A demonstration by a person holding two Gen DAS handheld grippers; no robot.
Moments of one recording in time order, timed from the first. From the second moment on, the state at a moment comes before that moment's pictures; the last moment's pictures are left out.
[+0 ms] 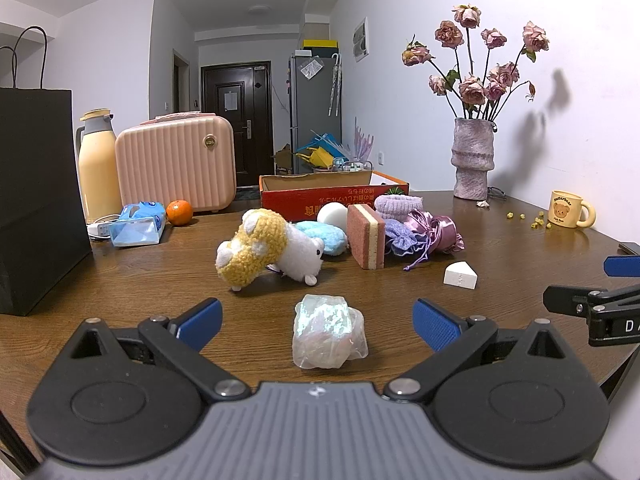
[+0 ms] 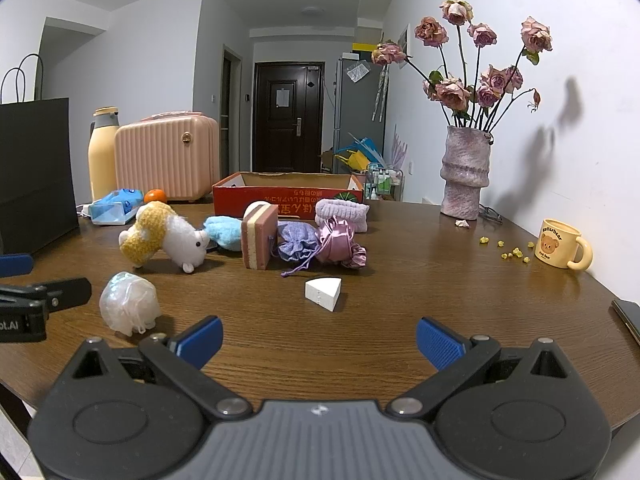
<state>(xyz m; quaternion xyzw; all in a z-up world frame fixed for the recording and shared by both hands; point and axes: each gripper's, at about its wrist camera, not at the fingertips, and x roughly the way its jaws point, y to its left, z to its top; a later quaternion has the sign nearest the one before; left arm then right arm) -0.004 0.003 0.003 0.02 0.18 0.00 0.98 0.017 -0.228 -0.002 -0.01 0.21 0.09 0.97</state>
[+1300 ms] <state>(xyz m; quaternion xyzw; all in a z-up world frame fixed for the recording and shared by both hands) 0.003 0.003 0.005 0.02 0.19 -0.01 0.98 0.031 -0.230 -0.005 -0.01 0.20 0.09 0.97</state>
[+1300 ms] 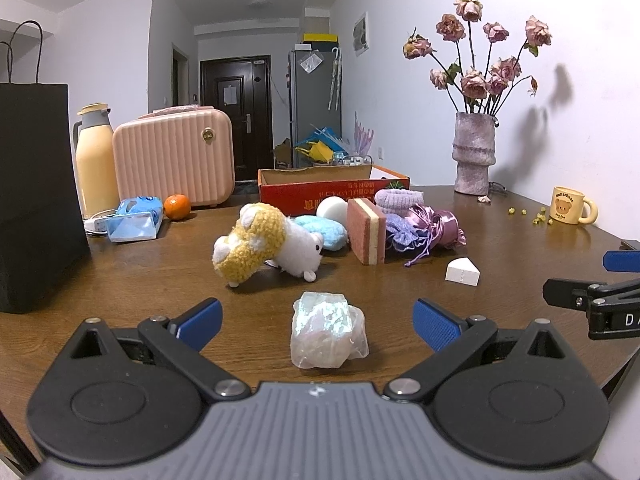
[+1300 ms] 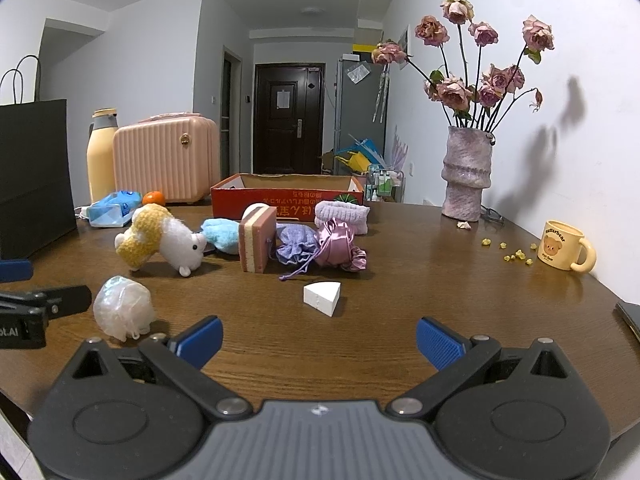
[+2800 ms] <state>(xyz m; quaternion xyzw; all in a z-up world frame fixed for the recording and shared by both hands) 0.116 0.007 -0.042 0.00 0.30 -0.01 0.95 0.126 -0.222 -0.040 -0.01 0.25 0.11 0.96</state>
